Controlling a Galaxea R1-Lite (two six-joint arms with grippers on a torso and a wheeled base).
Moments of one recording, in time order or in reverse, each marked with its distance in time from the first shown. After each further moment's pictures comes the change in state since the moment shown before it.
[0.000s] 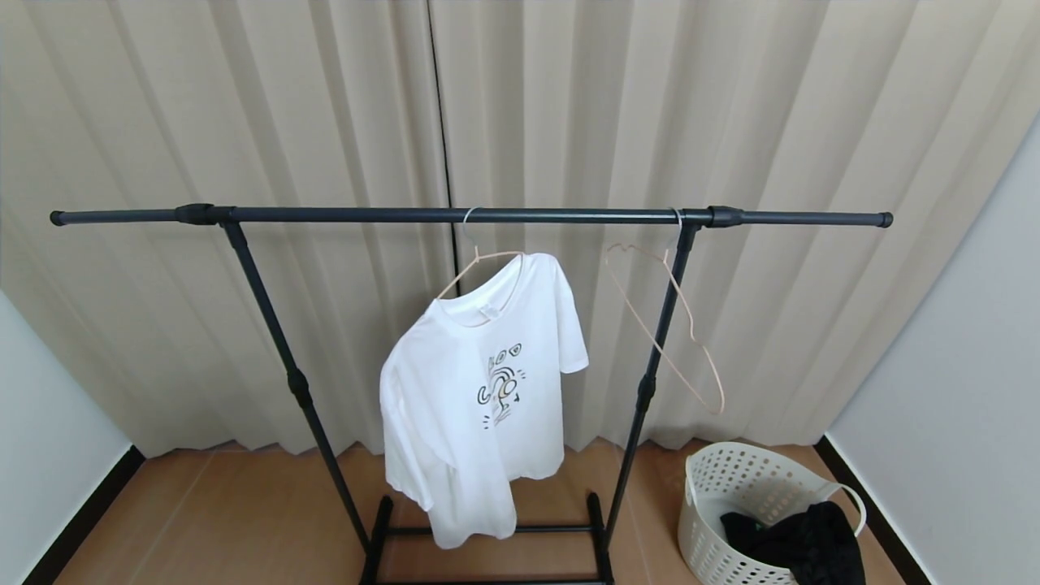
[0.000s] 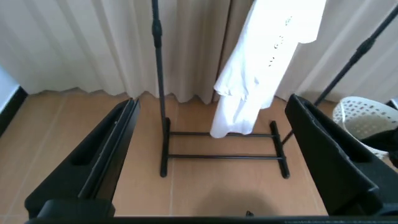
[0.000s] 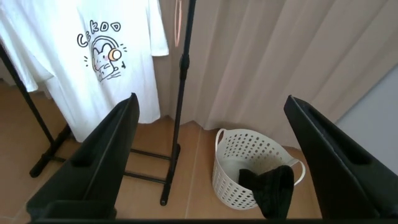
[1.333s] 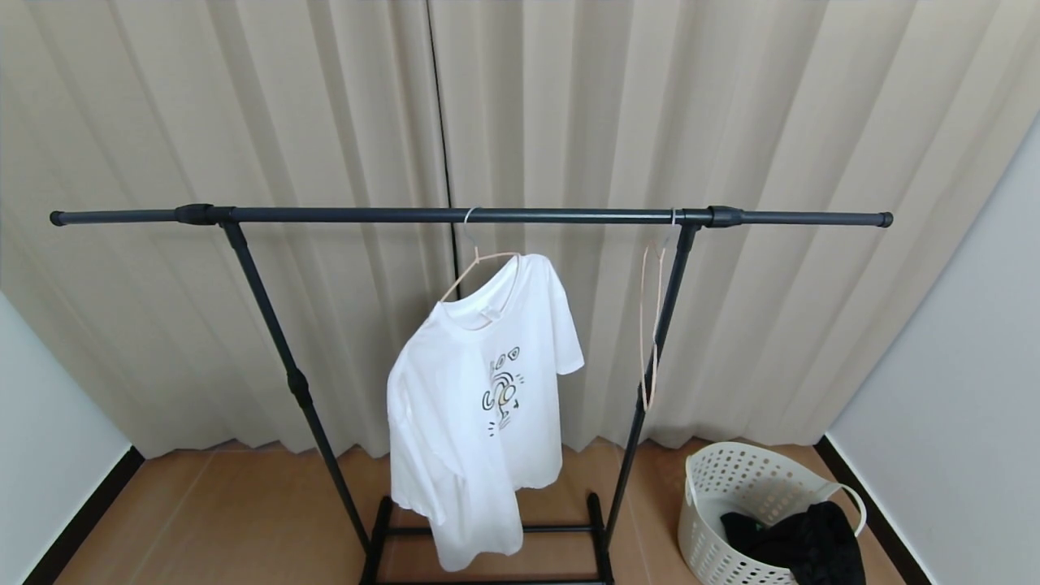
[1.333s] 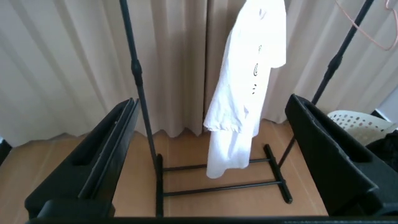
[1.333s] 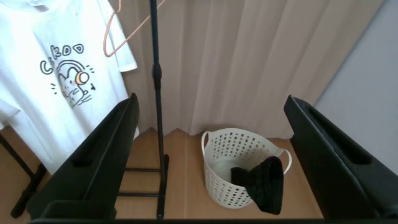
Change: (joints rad) left arm 0.239 -0.072 0.134 -0.224 -0.399 0.101; right arm 0.003 -0.052 0.002 -0.001 -0.108 0.079
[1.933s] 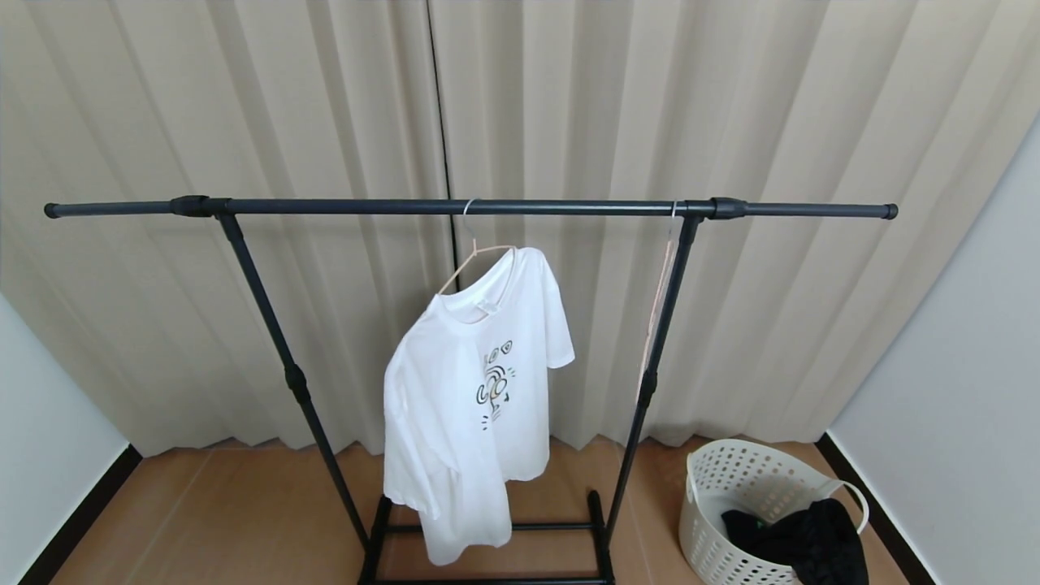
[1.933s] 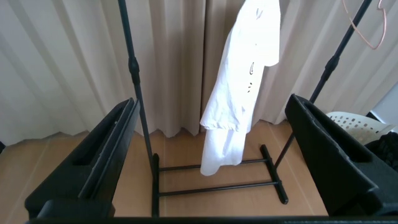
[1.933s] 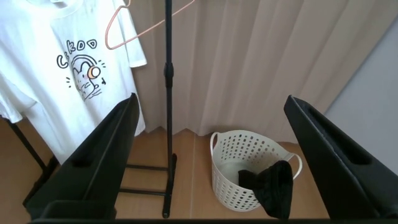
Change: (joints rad) left arm 0.000 -0.001 -0.002 -0.002 0.000 -0.014; right arm 0.000 0.000 -0.004 0.003 0.010 0.000
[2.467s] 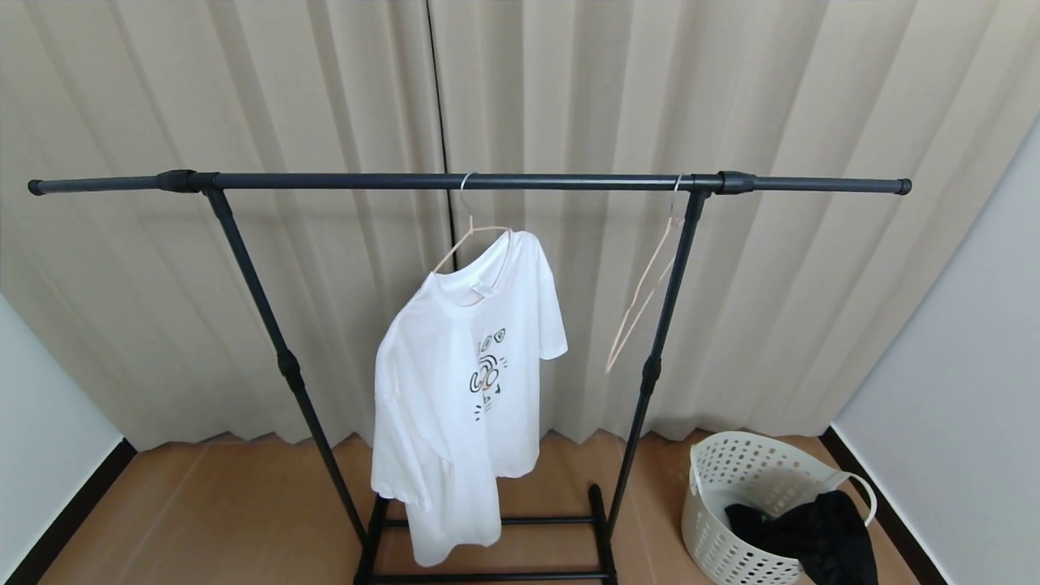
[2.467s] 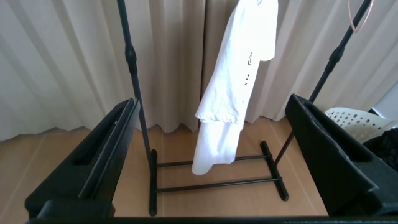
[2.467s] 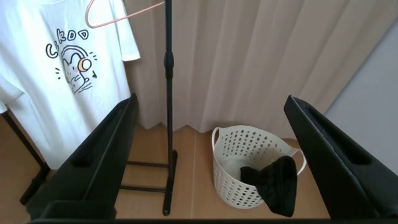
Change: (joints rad) left arm 0.000 0.000 0.000 0.002 0.000 -0.006; right arm 0.000 0.000 0.001 -0.001 0.000 0.001
